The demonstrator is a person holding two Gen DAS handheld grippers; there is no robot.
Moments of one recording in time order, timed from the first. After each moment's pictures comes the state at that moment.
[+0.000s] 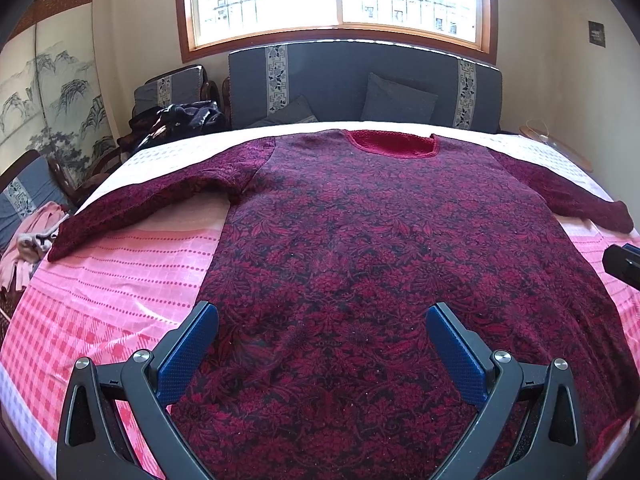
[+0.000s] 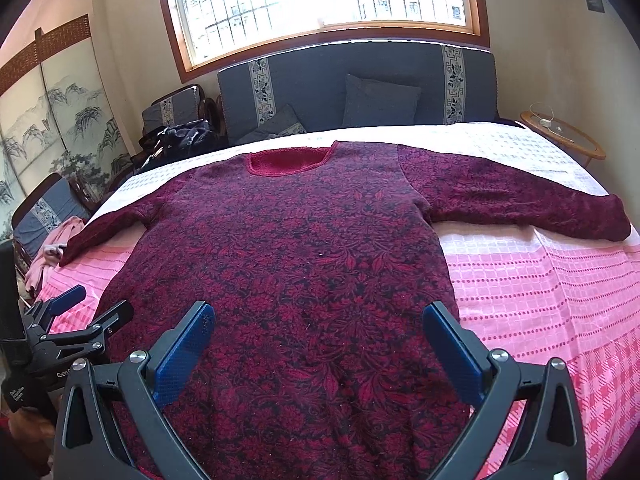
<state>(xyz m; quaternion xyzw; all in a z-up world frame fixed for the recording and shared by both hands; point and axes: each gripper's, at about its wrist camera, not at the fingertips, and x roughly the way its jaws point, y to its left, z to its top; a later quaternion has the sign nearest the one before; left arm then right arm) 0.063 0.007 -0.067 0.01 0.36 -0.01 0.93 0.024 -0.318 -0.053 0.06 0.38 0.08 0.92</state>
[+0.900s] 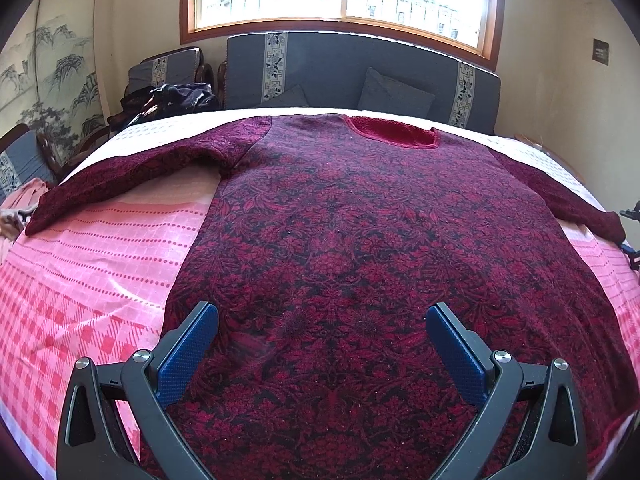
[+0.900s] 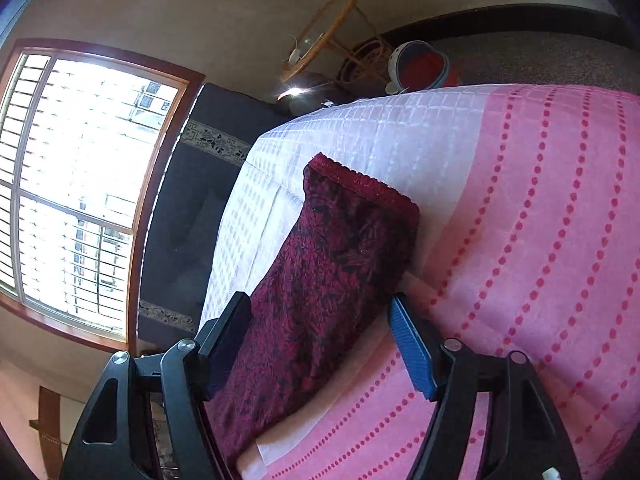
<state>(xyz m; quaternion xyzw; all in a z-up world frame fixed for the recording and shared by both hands) 0.070 0.020 -0.089 -0.02 0.37 -0.03 0.93 0.100 -0.755 -0.143 0.54 0.29 -0.13 0.78</state>
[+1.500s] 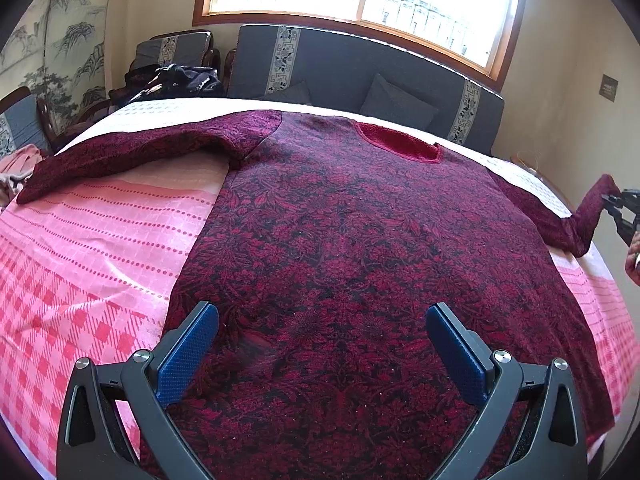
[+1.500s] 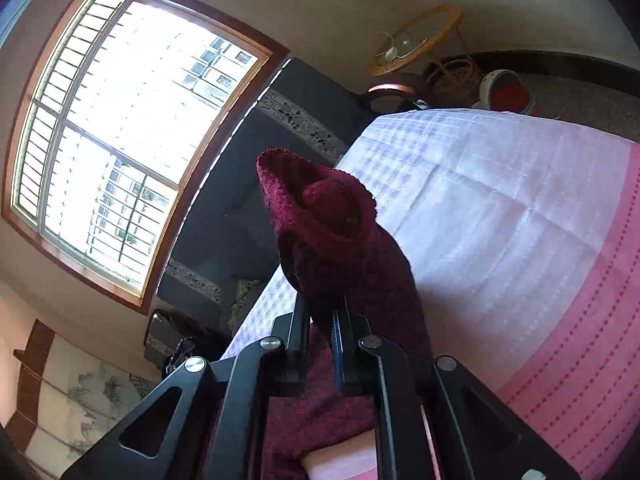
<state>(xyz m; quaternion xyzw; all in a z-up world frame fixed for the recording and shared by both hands) 0.067 0.045 -0.083 -0.09 0.37 -0.04 0.92 0.150 -0.630 -0.044 0.46 0.26 -0.03 0.85</state>
